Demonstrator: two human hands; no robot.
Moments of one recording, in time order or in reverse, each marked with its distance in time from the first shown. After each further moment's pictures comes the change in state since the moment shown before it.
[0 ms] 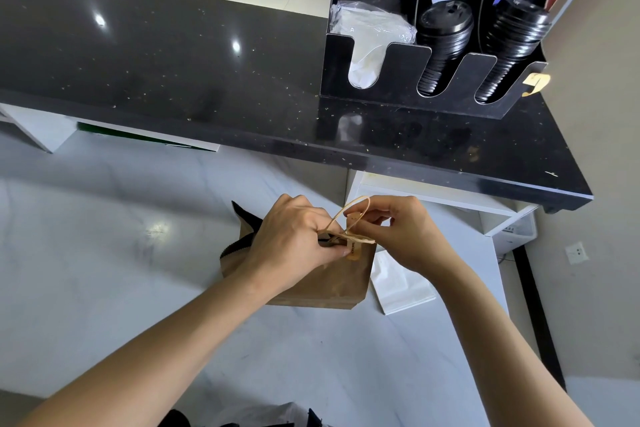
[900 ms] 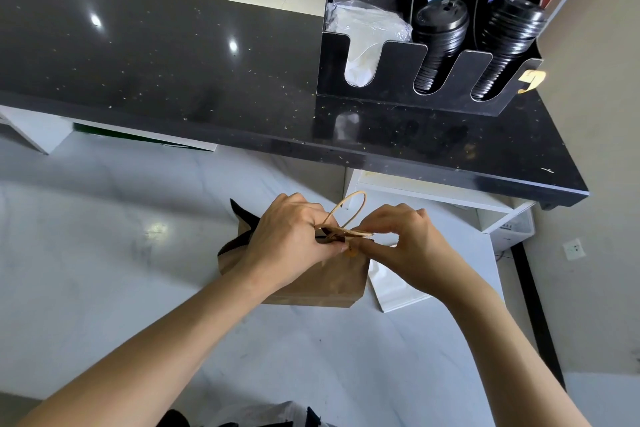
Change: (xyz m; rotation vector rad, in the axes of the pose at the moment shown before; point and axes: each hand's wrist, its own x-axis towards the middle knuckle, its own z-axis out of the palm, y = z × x) left_hand 0.001 0.002 -0.002 -0.017 -0.007 -0.054; right_hand -0.024 0.011 -0.007 -0.335 -0.039 -0.166
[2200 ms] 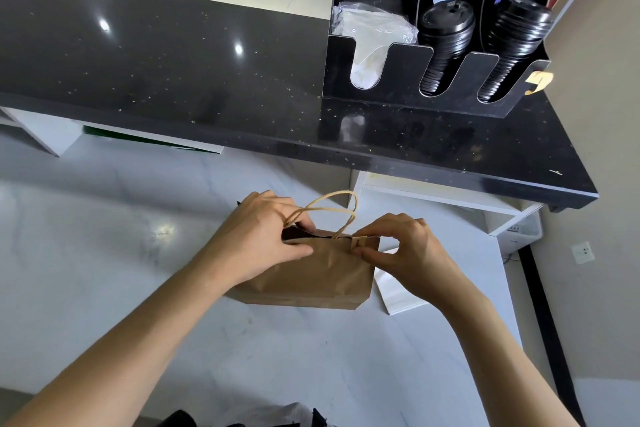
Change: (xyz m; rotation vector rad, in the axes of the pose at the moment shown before) left_hand -0.007 -0.031 -0.045 0.114 -0.166 -0.009; right_hand 0.001 0.017 0.020 0.032 0.053 0.002
